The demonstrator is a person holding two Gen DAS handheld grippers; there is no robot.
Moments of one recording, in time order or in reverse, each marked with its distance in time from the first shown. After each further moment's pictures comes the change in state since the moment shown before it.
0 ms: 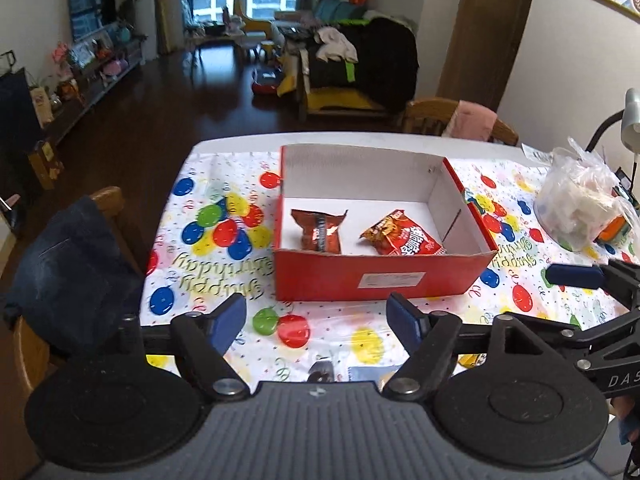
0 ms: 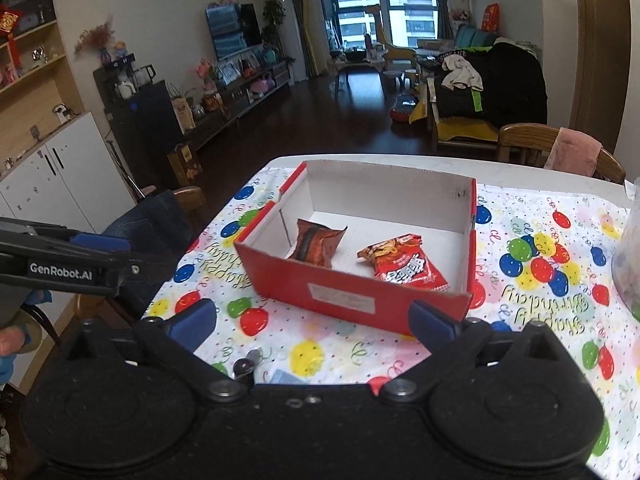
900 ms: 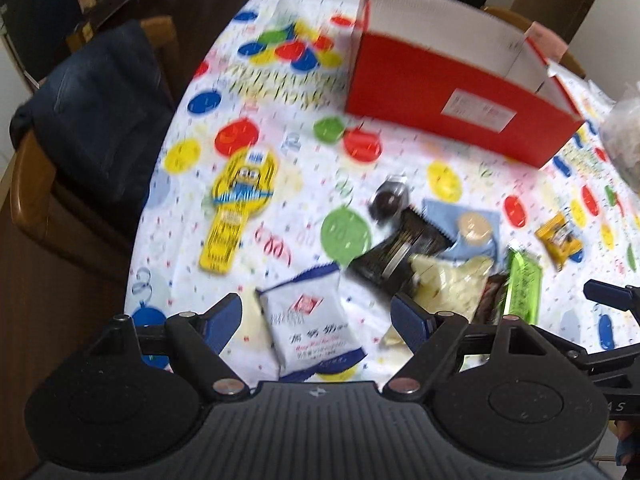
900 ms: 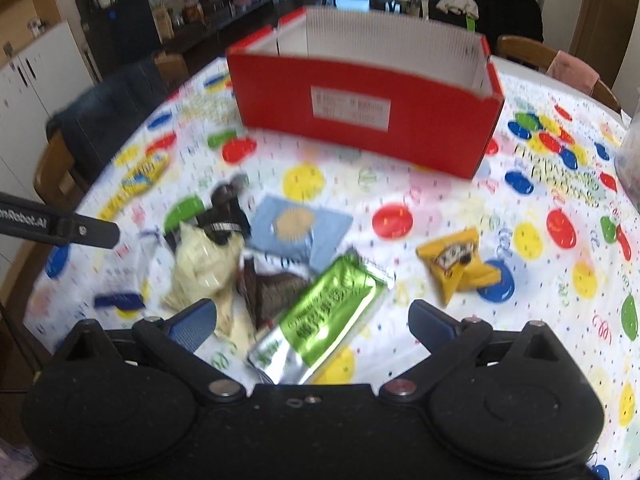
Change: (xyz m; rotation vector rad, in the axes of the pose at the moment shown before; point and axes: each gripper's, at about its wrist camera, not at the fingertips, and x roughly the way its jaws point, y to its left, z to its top) left arm 0.051 0.038 -0.124 -0.165 0.312 0.096; right arm 0.057 0.027 -0.125 -0.060 0.272 -0.131
